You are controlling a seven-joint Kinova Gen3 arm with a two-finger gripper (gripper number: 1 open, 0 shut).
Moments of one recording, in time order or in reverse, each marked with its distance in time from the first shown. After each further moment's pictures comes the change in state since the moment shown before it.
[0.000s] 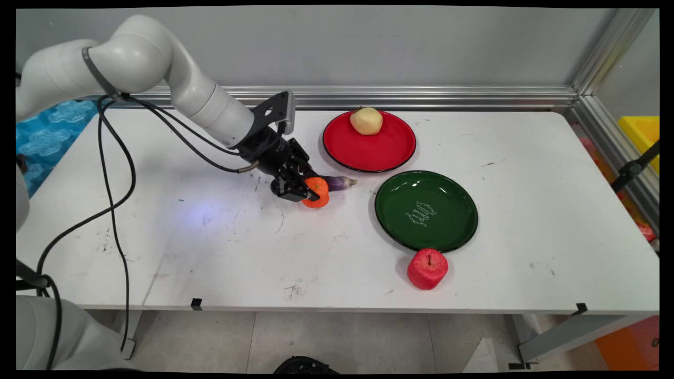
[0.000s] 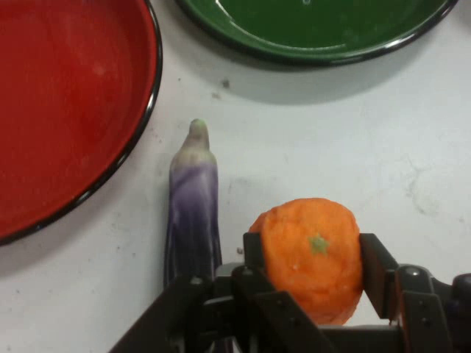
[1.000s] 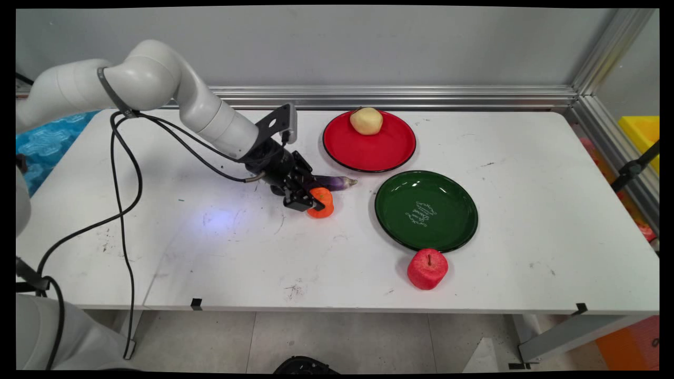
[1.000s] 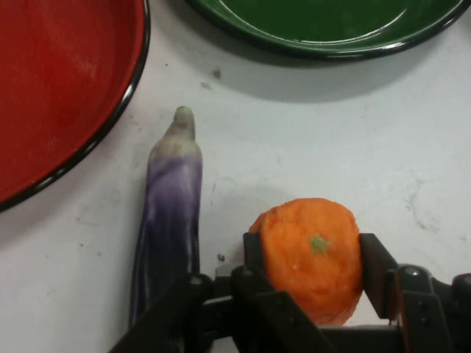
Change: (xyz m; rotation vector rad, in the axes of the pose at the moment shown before) arm -0.018 -0.001 0.027 -0.035 0.039 -0.084
